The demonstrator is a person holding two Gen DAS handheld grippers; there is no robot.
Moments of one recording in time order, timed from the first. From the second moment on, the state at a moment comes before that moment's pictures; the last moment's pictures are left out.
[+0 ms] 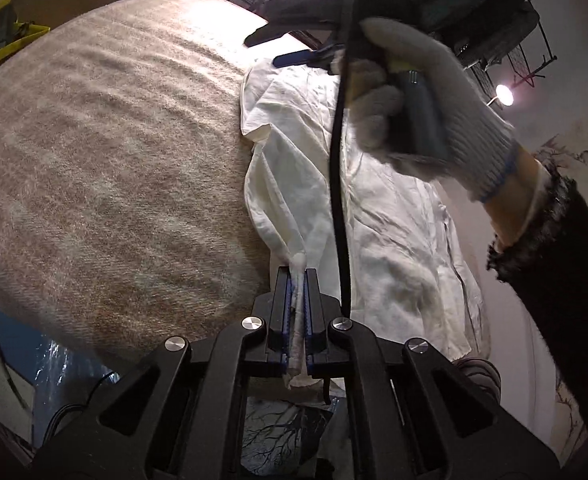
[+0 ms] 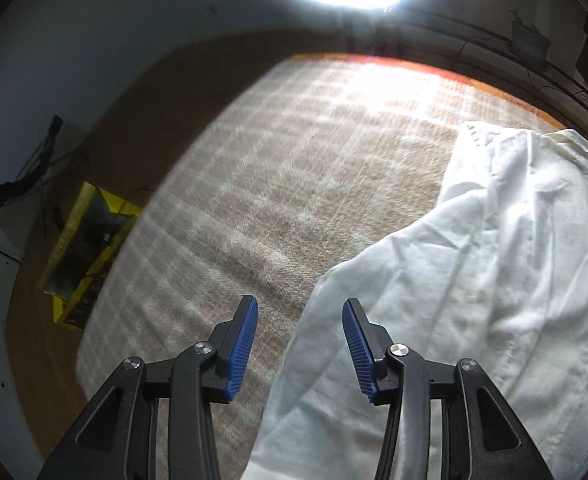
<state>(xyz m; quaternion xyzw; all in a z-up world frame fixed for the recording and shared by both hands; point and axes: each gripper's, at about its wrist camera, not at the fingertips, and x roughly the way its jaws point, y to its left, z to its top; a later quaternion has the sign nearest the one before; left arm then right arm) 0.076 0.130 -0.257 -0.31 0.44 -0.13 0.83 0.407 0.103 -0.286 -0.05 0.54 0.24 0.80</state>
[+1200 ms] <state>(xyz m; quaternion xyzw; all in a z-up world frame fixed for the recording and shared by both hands) 0.066 0.092 -0.224 -0.21 0.42 -0.14 0.87 0.421 0.022 -0.252 0.01 0.49 0.25 0.84</state>
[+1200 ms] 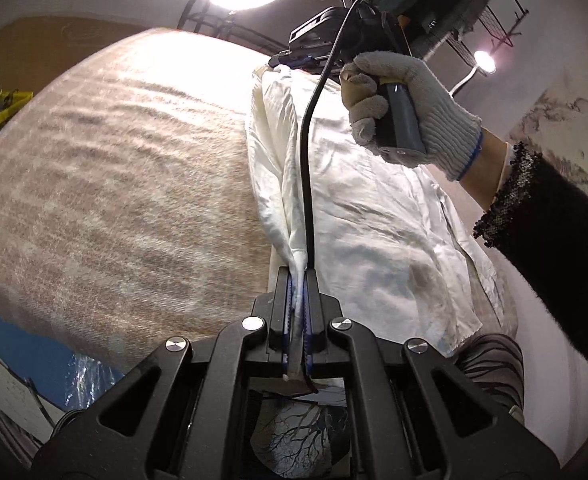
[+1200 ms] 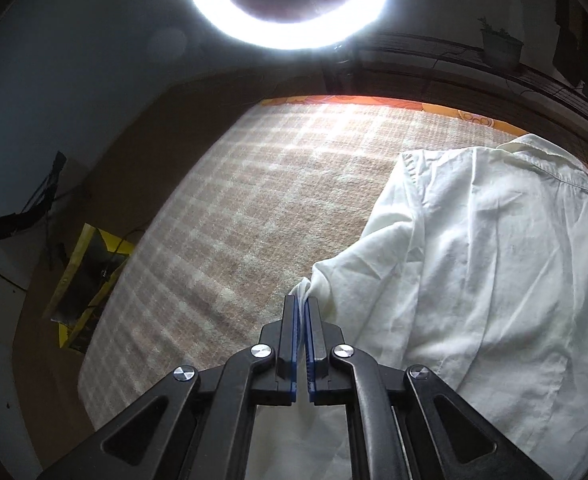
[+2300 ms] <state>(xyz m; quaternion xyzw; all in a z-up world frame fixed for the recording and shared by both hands) 0.090 -0.068 -0.246 -0.06 0.49 -0.19 0.85 0.413 -0.171 -0.300 0.12 0.48 0.19 0.85</state>
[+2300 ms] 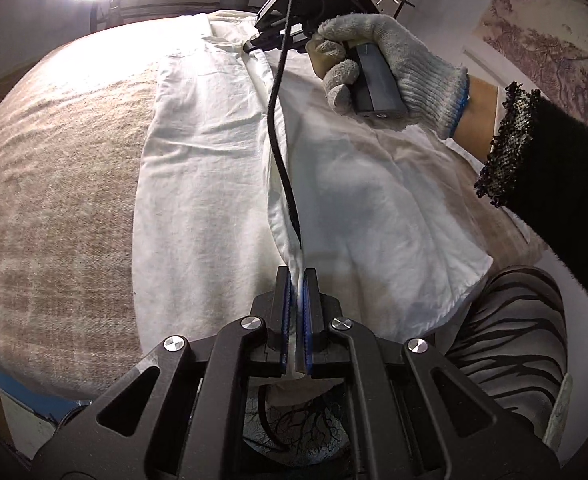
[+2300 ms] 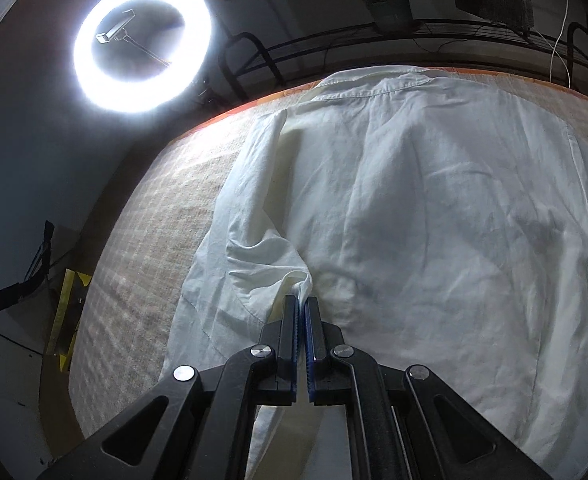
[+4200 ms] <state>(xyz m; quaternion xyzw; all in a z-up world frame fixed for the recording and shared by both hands) 0.060 -0.007 -0.258 -0.02 0.44 -0.15 0.89 0.086 -0.275 -0.178 0.15 0.31 0.19 0.92</state>
